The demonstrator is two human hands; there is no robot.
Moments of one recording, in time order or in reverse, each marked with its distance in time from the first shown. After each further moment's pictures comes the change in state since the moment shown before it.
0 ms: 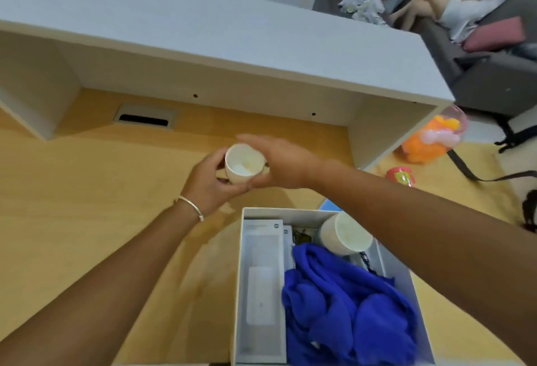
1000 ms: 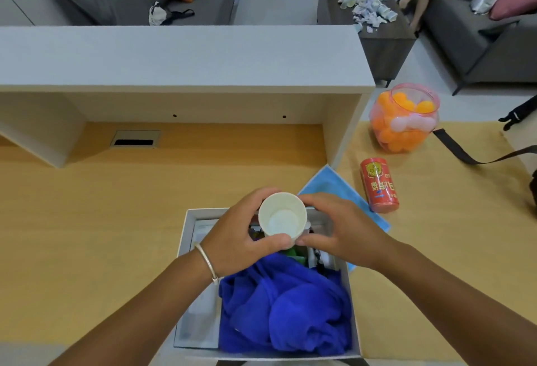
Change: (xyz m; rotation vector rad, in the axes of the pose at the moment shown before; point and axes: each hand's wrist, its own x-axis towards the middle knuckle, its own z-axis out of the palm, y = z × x) left_hand -0.077 0.128 0.139 0.115 -0.337 0.084; right_hand -0.226 0.101 0.004 0.398 0.272 -0.059
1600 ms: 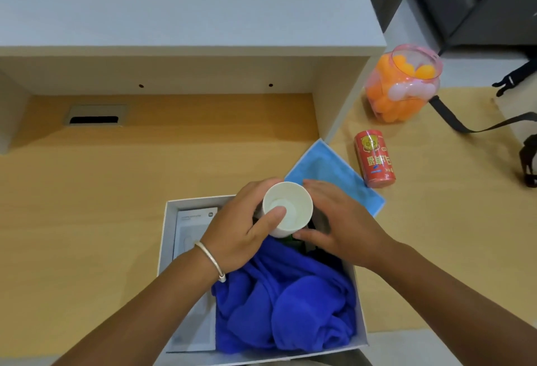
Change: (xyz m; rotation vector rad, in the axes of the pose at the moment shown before) left_hand 0.012 -0.041 0.014 0.103 -0.022 -0.074; right_hand -0.005 0.017 0.026 -0.188 0.065 0.024
